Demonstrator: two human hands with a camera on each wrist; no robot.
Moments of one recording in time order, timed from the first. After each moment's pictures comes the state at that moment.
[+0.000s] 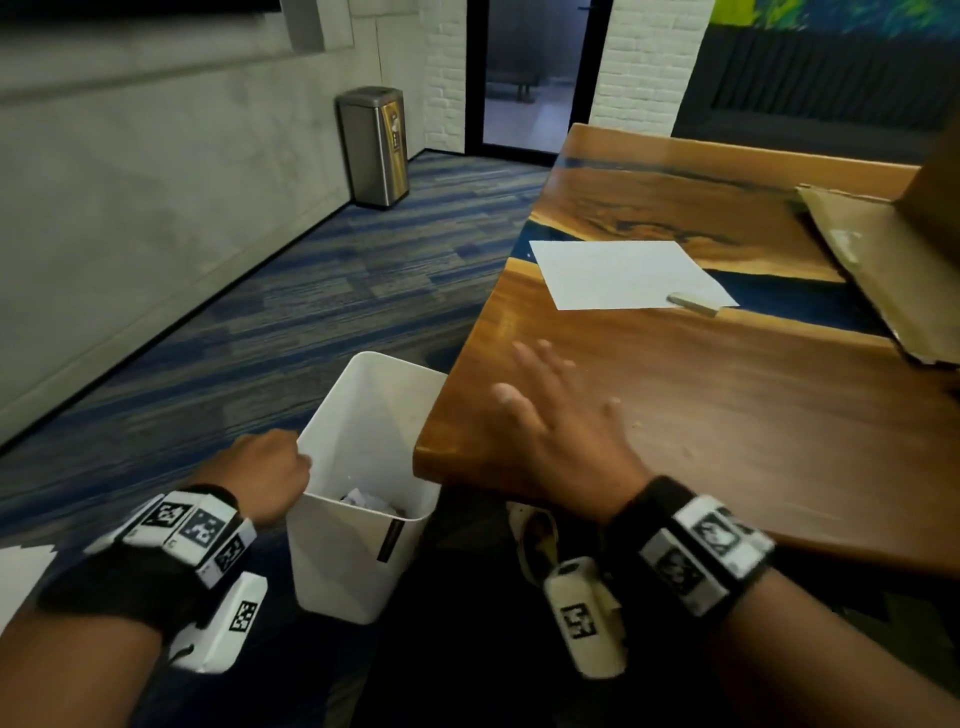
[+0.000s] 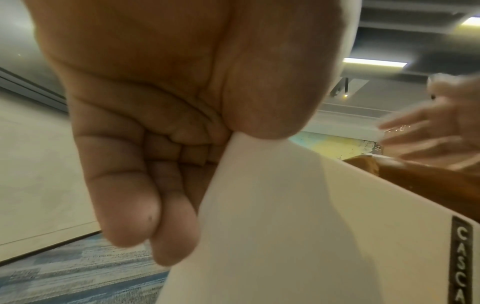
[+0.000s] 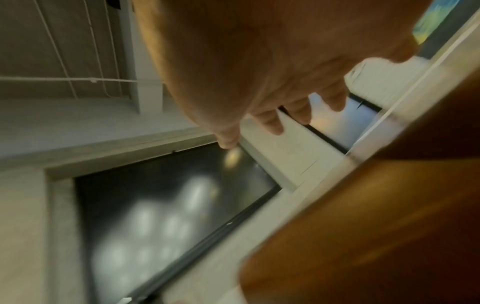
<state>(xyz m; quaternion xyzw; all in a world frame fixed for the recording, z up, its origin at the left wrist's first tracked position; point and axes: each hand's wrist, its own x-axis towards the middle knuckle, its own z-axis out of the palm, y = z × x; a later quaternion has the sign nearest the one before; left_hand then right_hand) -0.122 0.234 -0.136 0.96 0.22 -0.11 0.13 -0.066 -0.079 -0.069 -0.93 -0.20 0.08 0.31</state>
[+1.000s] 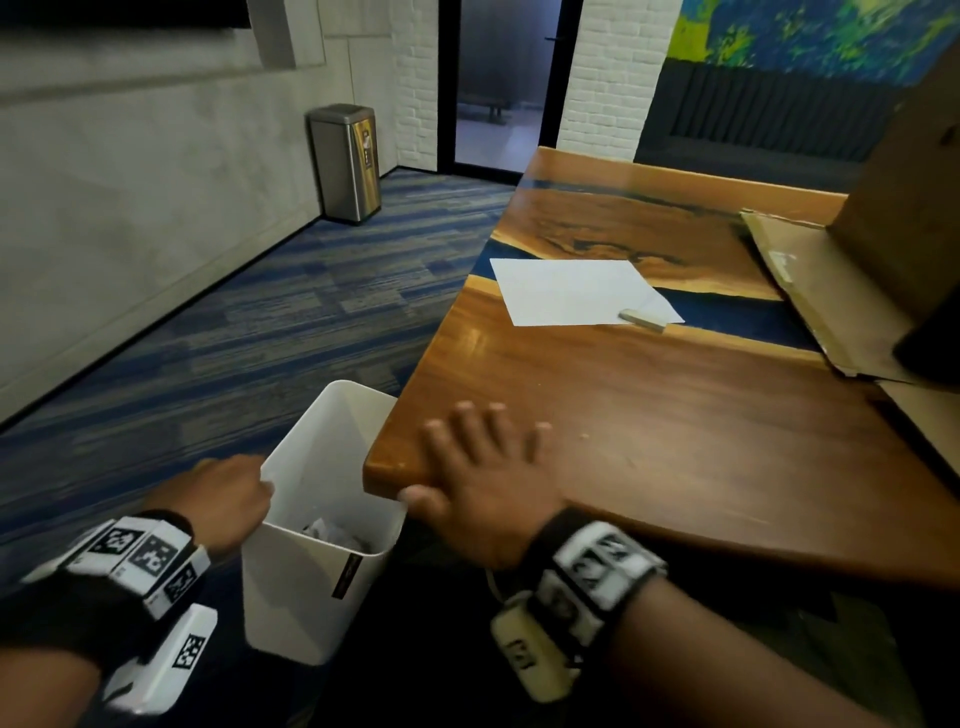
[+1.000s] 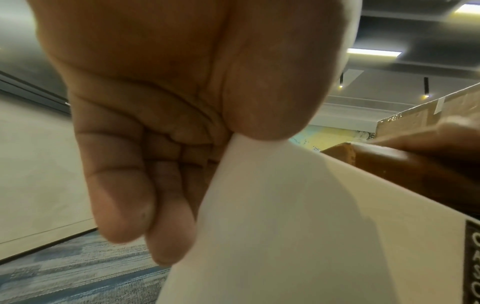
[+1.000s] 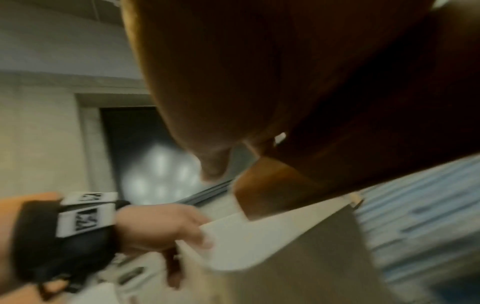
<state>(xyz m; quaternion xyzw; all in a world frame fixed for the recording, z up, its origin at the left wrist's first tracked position) -0.126 0.216 -0.130 0.97 0.20 -0.13 0.11 -0.075 -0.071 -0.102 -0.94 -0.30 0.13 0.06</state>
